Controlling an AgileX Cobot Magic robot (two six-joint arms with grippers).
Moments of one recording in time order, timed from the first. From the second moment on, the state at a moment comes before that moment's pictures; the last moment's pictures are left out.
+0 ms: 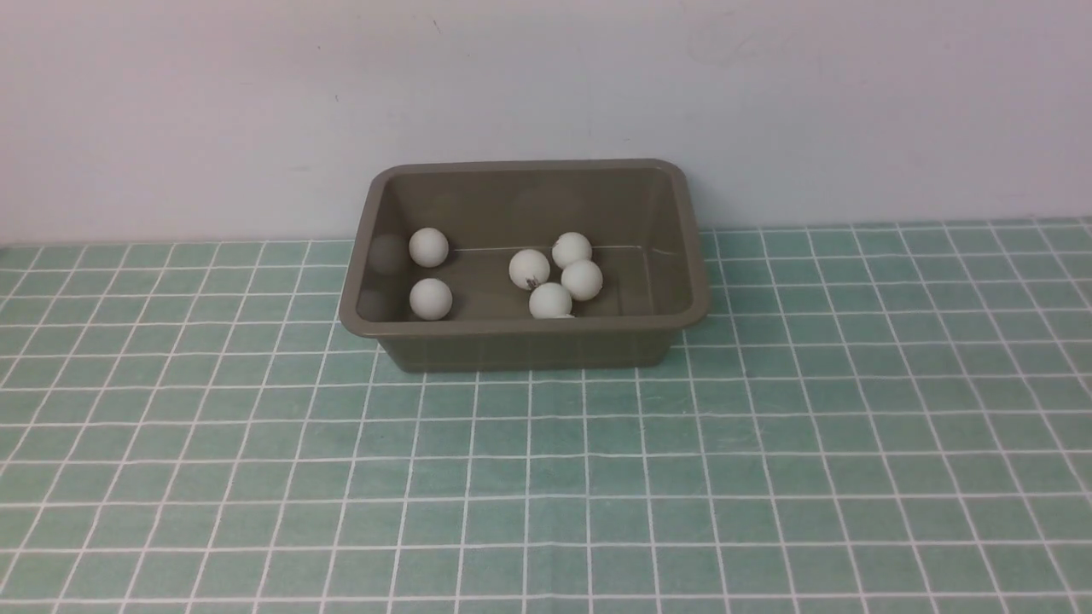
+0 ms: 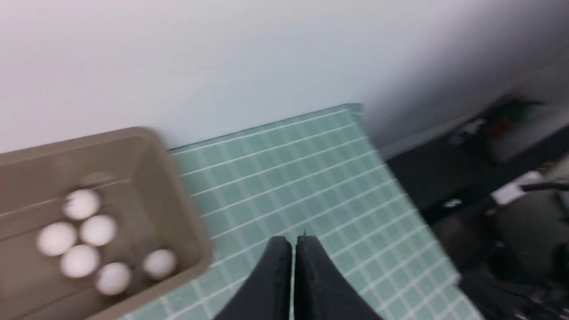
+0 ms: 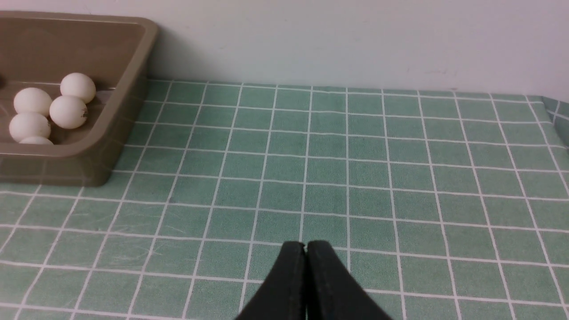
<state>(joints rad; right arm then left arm) -0.10 0.70 -0.59 0.30 0.55 -0.36 -0.24 1.63 -2.22 -0.59 1.26 -0.06</state>
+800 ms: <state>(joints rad) -0.10 0.70 -0.59 0.30 0.55 -0.36 -0.26 1.16 -1.50 0.07 0.86 0.02</state>
